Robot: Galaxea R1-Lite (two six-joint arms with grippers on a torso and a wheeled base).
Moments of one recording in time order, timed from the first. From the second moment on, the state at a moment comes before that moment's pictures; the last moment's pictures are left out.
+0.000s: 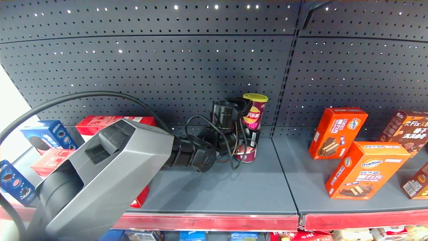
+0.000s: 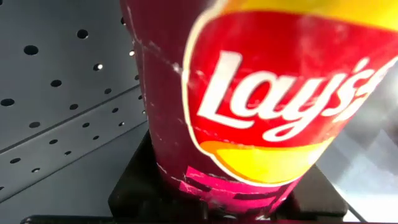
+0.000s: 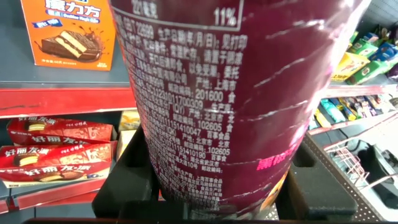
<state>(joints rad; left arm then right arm) -0.65 2.41 -1.72 -0.48 -0.06 -0.07 -0.69 0.05 -0.41 0.40 0.19 -0.37</state>
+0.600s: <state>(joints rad) -0.65 2.30 -1.68 -0.48 -0.04 -0.07 -0.69 0.05 -0.43 0.39 0.19 -0.37</state>
